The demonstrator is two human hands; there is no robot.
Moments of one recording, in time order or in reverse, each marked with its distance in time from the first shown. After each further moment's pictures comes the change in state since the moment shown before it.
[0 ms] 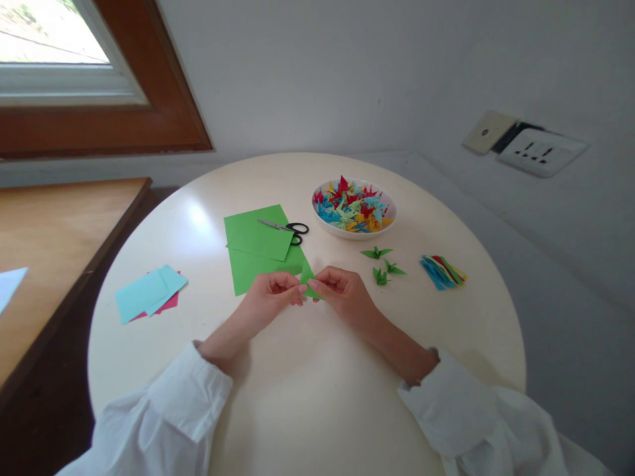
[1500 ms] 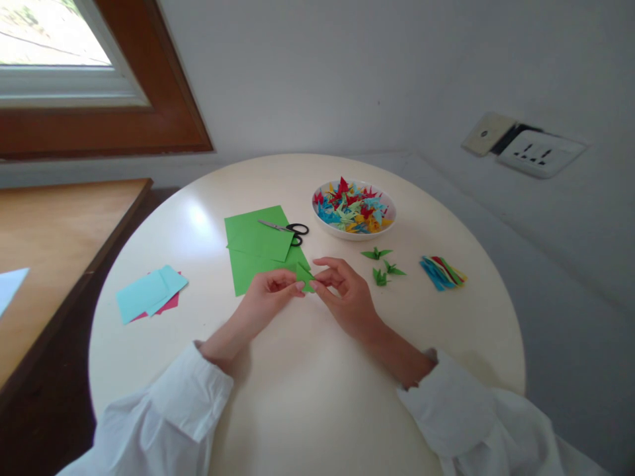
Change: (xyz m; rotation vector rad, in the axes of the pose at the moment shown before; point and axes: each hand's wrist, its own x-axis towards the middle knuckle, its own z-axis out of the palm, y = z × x) left_hand 0.004 -0.009 0.001 -0.217 0.073 -0.053; right_hand -0.005 0.007 0.005 -0.064 0.144 -0.194
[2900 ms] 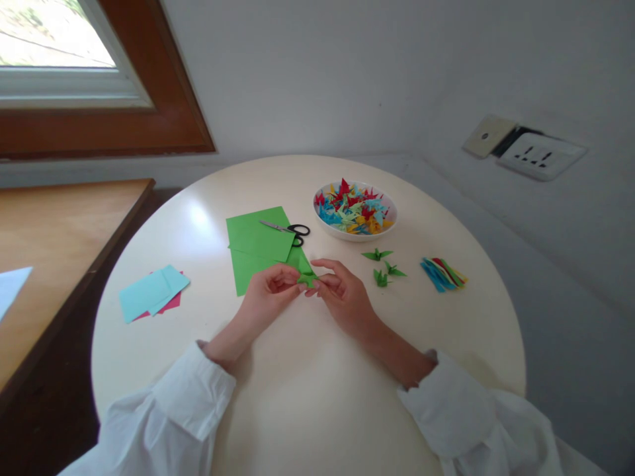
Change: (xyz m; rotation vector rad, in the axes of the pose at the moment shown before) left_hand -0.003 0.006 0.006 0.048 0.114 0.156; right_hand 0.000 0.005 -0.001 0.022 -0.091 0.100
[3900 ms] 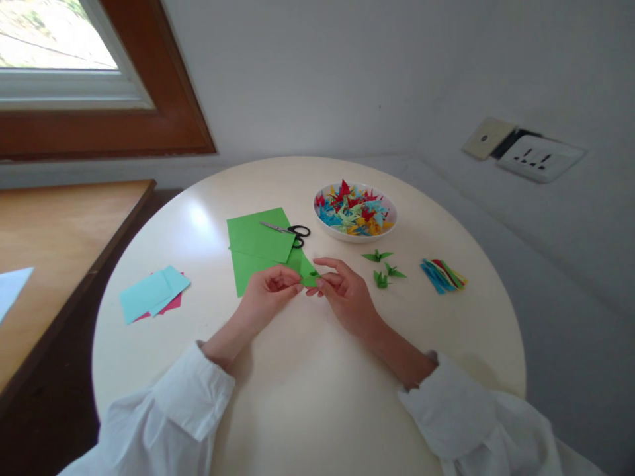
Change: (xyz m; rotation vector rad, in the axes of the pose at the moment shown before) left_hand 0.003 -0.004 -0.005 -0.004 -0.015 -0.020; right_hand 0.003 -0.006 0.000 0.130 0.027 0.068
